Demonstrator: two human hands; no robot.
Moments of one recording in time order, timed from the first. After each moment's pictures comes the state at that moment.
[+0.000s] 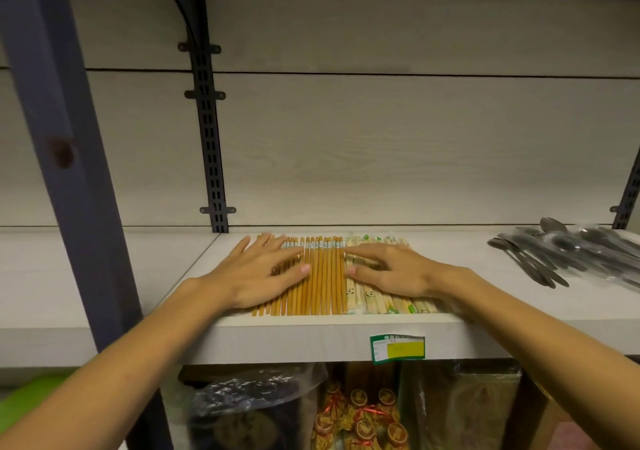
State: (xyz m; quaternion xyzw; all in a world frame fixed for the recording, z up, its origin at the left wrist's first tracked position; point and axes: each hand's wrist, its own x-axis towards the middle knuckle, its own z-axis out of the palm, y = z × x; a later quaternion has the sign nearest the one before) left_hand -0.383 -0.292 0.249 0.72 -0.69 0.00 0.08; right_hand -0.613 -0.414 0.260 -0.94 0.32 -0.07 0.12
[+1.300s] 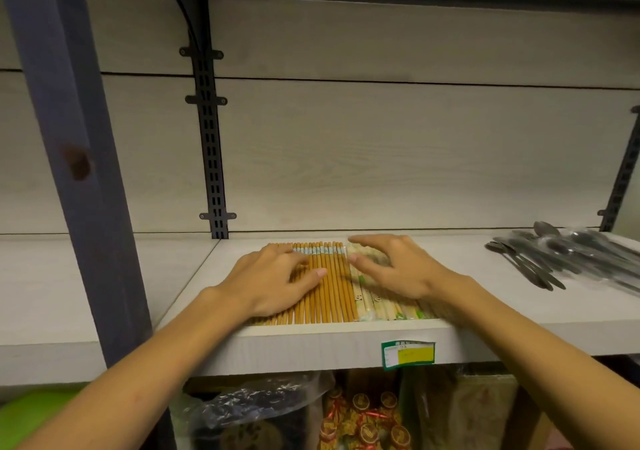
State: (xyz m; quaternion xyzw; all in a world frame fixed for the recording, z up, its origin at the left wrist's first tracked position) left_hand -0.401 -0.286 0.263 0.72 -0.68 0.07 0.11; right_hand -0.605 -0.404 0.265 -0.92 0.31 -0.22 0.09
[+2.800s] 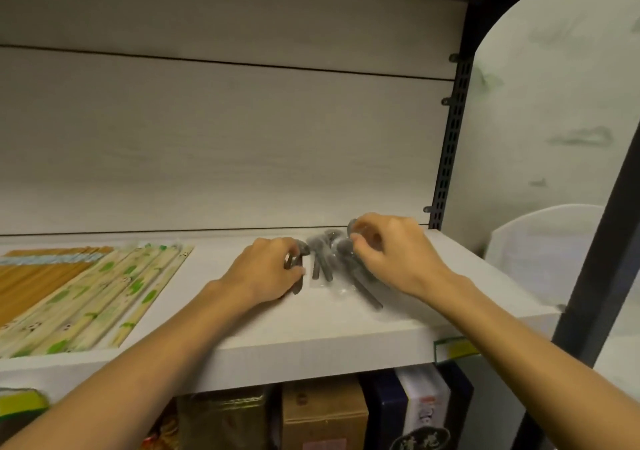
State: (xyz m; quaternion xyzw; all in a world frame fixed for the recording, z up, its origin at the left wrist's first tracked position) left_hand -0.730 -0.488 0.258 0.72 -0.66 -0.02 0.24; right_hand -0.935 -0.537 0.286 -0.86 0.38 -0.34 0.01
